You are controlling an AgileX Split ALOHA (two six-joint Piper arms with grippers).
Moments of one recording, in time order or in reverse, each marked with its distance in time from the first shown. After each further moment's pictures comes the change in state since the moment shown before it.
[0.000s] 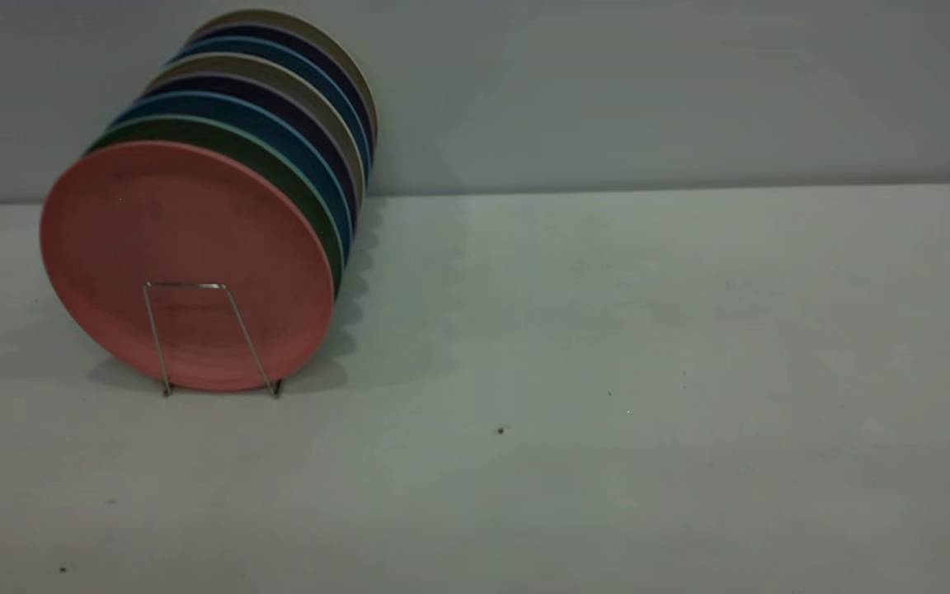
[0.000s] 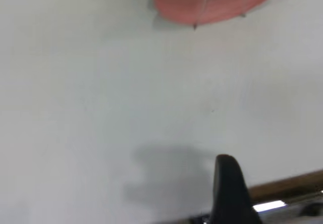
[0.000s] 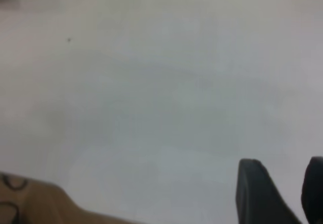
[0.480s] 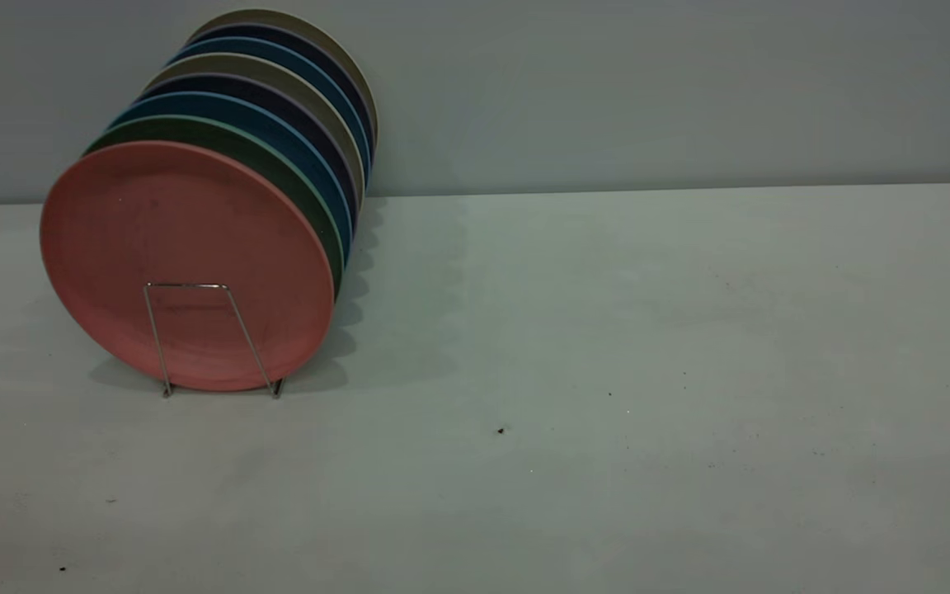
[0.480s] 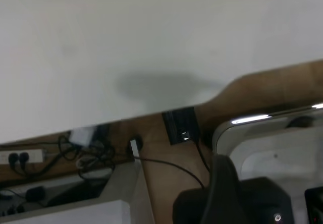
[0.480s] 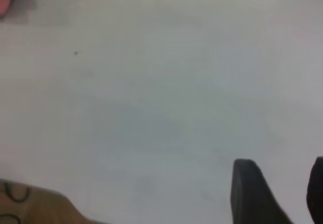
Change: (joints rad) left arm 0.000 -0.267 0.501 -0.005 -0.014 -0.045; right arm 0.006 -0.042 0.000 0.011 0.002 0.001
